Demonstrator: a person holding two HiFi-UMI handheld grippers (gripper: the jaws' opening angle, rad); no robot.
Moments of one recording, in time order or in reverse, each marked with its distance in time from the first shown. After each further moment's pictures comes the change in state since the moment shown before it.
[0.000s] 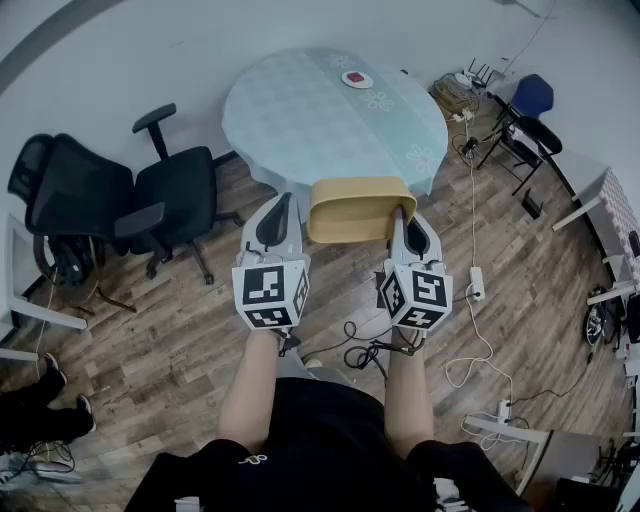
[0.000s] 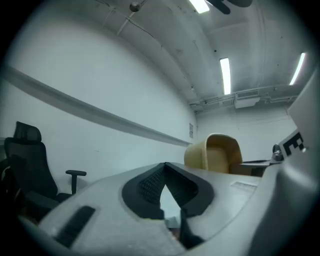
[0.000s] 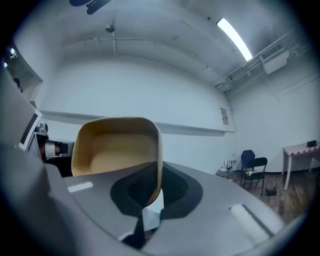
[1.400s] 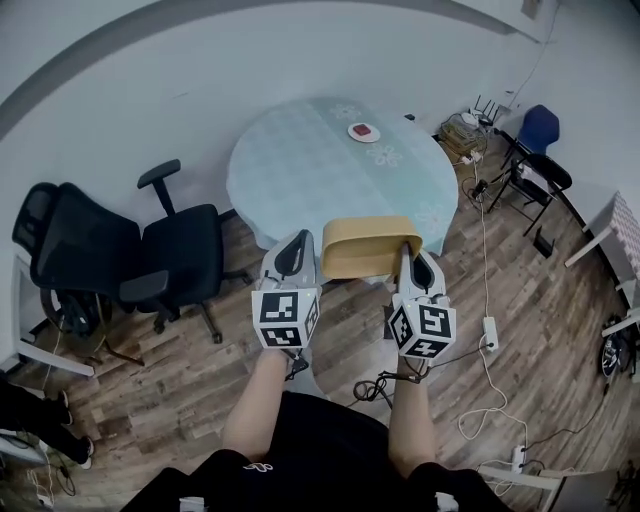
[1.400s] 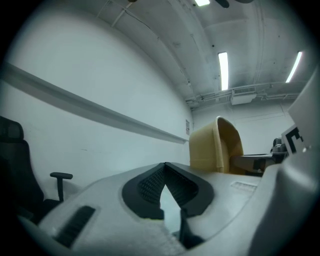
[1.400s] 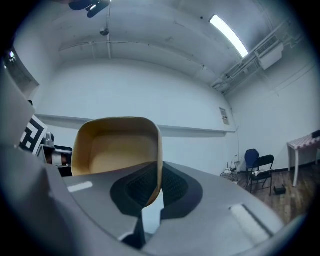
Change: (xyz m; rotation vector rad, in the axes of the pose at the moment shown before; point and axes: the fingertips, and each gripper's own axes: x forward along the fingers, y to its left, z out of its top) left arm 0.146 0.022 -0.029 0.019 0.015 -0.058; right arm 0.123 -0.050 -0.010 0.031 -0.062 0.006
